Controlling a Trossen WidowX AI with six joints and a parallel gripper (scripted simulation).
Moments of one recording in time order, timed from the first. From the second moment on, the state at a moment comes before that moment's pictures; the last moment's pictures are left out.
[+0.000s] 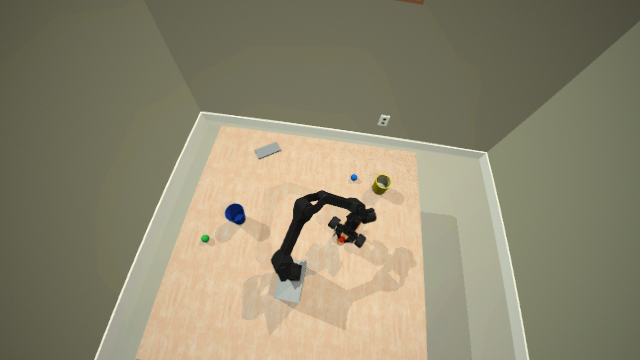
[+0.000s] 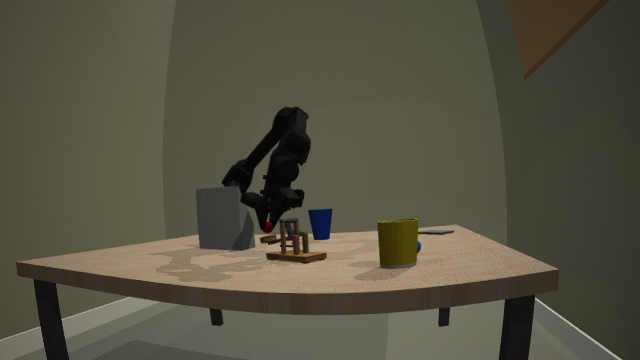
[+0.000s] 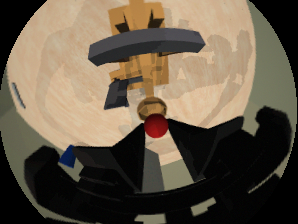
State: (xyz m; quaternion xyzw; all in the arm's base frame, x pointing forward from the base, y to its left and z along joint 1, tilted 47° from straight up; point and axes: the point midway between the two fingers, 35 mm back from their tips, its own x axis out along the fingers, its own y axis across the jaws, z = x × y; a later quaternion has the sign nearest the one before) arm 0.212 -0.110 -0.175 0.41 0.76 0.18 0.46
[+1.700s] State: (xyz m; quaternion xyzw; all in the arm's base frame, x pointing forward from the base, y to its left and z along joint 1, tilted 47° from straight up) arm 0.326 -0.268 -0.161 0.39 0.65 0.01 0.65
